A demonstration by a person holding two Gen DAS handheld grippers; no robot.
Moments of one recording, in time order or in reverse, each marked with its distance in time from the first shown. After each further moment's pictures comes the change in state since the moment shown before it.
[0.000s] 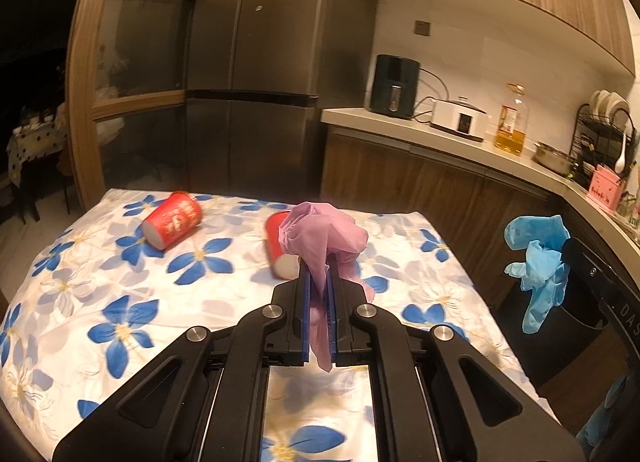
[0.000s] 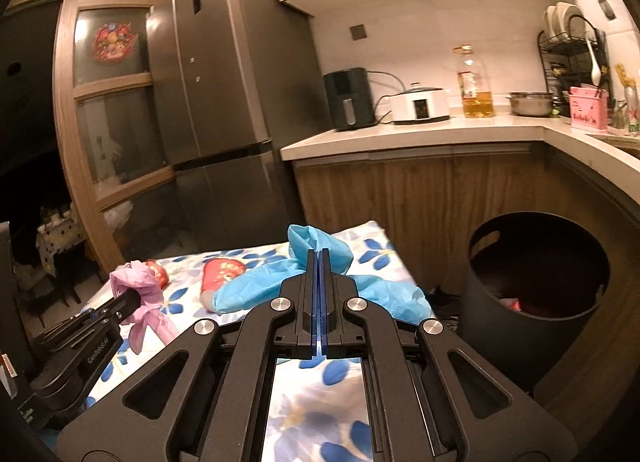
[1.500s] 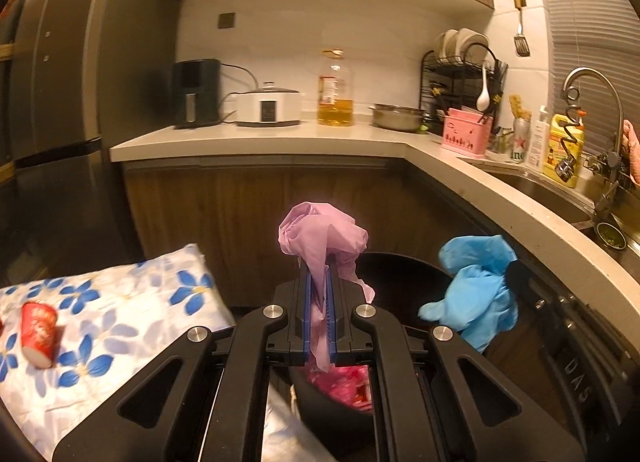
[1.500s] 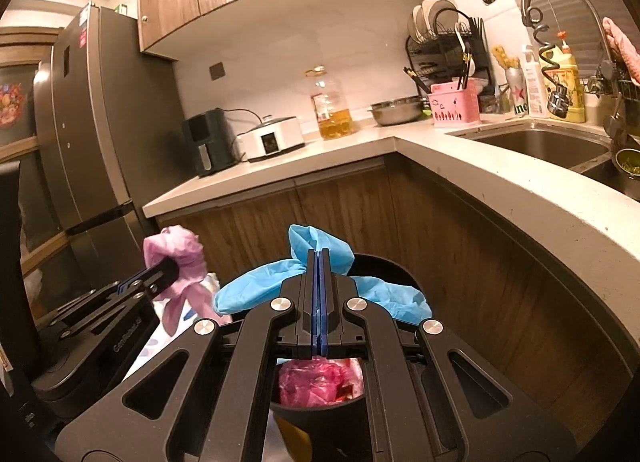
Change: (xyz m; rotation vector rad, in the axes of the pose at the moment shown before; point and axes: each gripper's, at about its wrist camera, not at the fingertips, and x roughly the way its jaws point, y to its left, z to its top) left arm 0.048 -0.280 0.010 0.292 0.000 -0.477; right arm -0.032 -0.205 0.031 0.173 -0.109 -0.371
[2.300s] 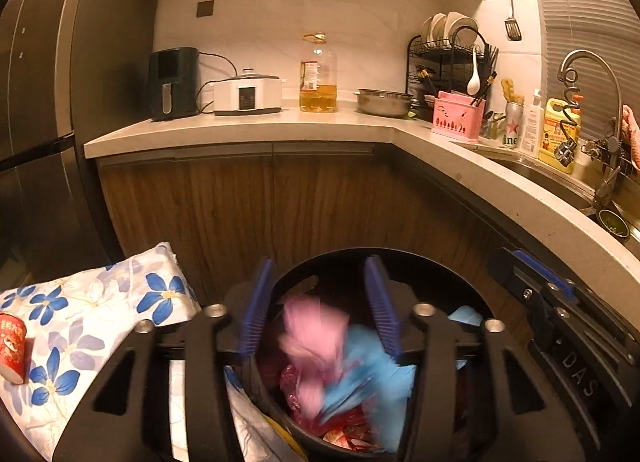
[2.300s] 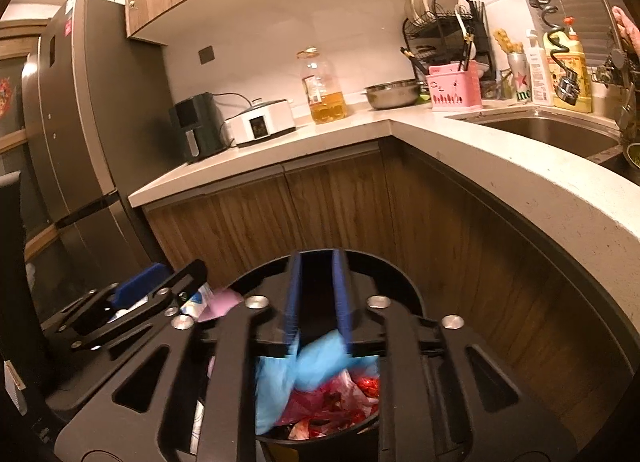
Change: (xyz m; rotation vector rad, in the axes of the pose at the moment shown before) left arm 0.046 -0.003 -0.005 0.018 0.027 -0.038; right arm 0.040 -0.016 -0.002 0.003 0.052 -0.024
